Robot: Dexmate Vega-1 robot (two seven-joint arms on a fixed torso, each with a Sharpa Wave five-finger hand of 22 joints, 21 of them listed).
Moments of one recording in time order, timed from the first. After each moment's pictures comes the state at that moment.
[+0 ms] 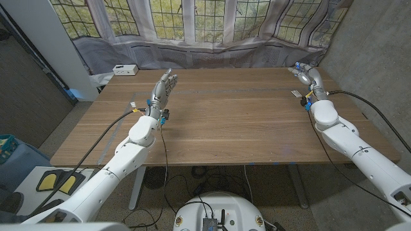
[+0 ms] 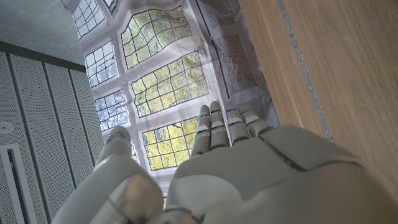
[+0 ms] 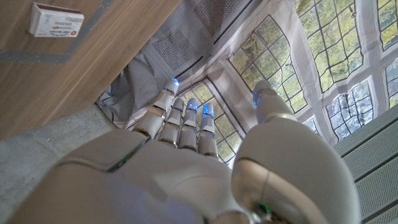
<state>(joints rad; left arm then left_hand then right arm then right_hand) 0.97 0.53 0.34 -1.59 -0.49 -0.30 0.22 0.12 -0.02 0.42 -0.14 0.18 0.30 0.11 0.22 0.18 0.28 0.07 0.27 0.20 0.20 0.09 0.21 0.17 0.07 0.06 0.21 0.17 -0.81 -0.69 -0.32 -1.39 0.19 0.18 -0.40 0.67 0.03 0.42 -0.19 0.19 0.34 0.03 0.23 0.19 0.34 0.07 0.24 0.20 0.23 0.04 0.26 0.21 0.44 0.02 0.22 0.17</state>
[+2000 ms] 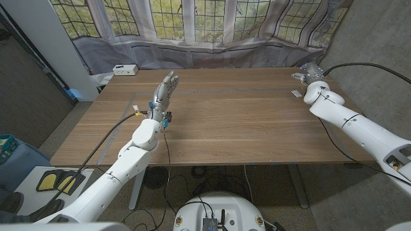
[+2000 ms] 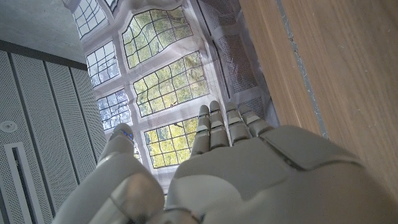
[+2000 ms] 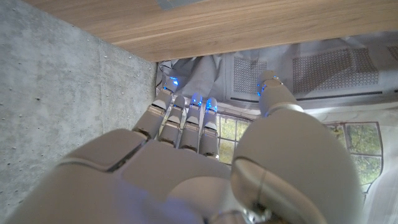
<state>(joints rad) 1.00 0.51 0.35 -1.62 -0.45 -0.31 0.27 0.14 0.00 0.43 -0.14 0.18 0.31 0.10 0.22 0.18 0.29 0.06 0.27 0.20 0.20 0.09 0.20 0.17 0.06 0.07 0.20 0.18 -0.50 -0.75 -0.62 -1.42 -0.18 -0.57 -0.33 0.75 -0.03 0.40 -0.16 0.19 0.41 0.04 0.24 0.20 0.43 0.04 0.25 0.21 0.26 0.05 0.26 0.23 0.44 0.05 0.20 0.17</state>
